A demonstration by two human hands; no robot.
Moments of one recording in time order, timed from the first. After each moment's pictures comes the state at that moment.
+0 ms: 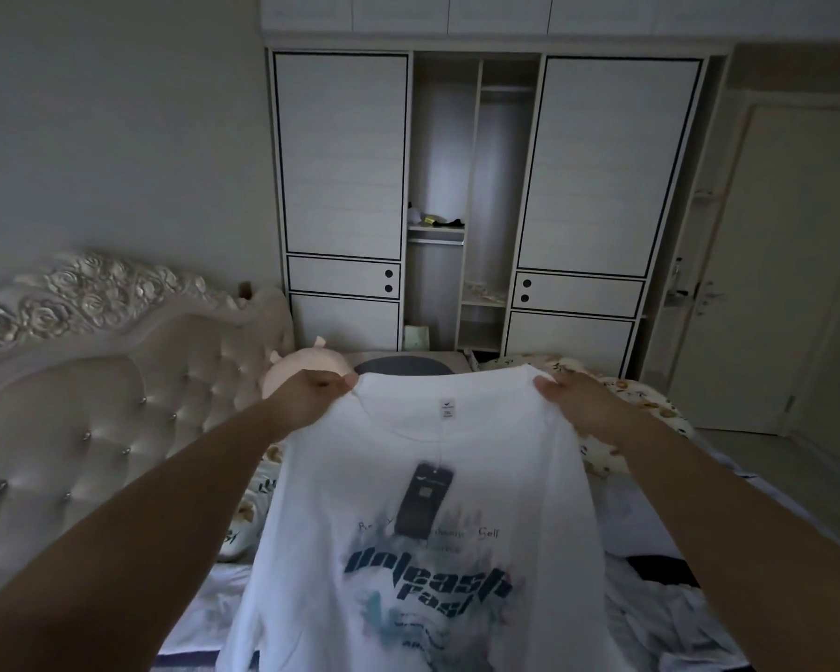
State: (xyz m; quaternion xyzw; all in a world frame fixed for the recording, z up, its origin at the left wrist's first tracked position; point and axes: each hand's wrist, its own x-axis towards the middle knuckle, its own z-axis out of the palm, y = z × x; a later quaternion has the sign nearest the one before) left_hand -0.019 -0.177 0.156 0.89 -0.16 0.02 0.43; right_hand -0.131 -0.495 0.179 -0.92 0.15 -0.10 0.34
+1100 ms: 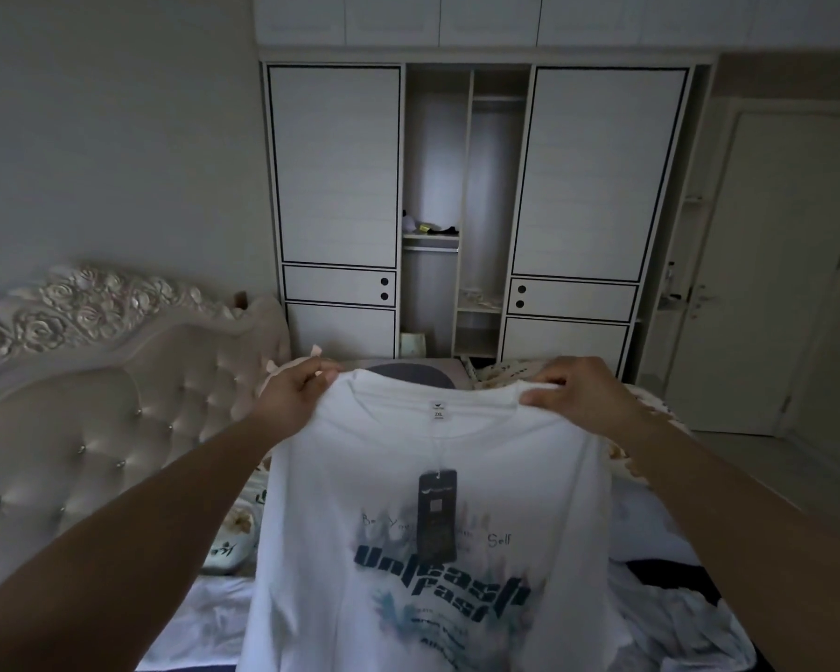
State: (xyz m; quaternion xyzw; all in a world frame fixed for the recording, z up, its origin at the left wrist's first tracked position) left_hand -0.015 -0.169 0.156 0.86 -0.23 0.17 0.43; right_hand -0.143 -0.507 0.194 -0.94 0.02 -0.22 0.24
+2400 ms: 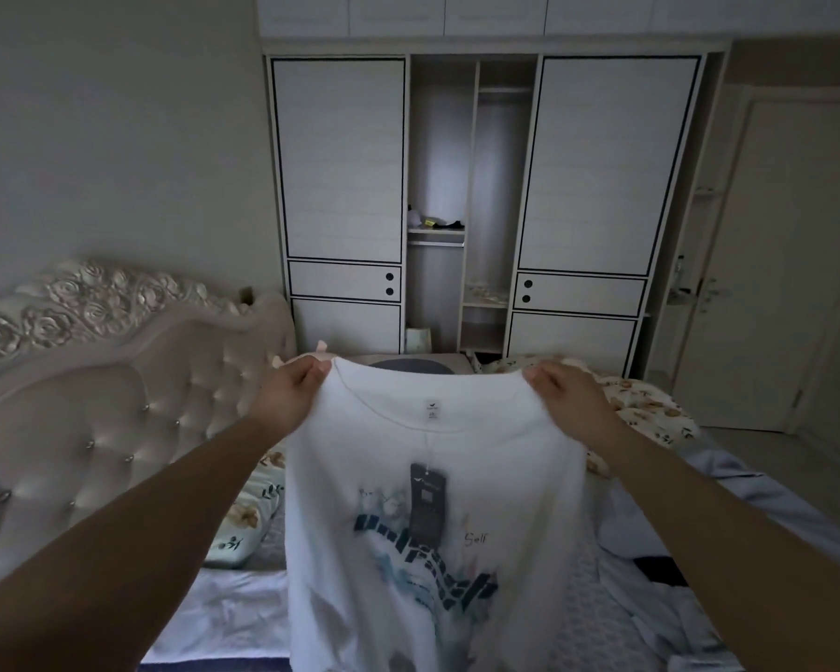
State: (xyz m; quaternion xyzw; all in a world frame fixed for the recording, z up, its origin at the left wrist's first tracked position) left_hand -0.012 -0.166 0.152 0.84 -0.18 0.17 0.49; right_hand -0.127 -0.488 0.171 -0.91 0.02 -0.26 0.31
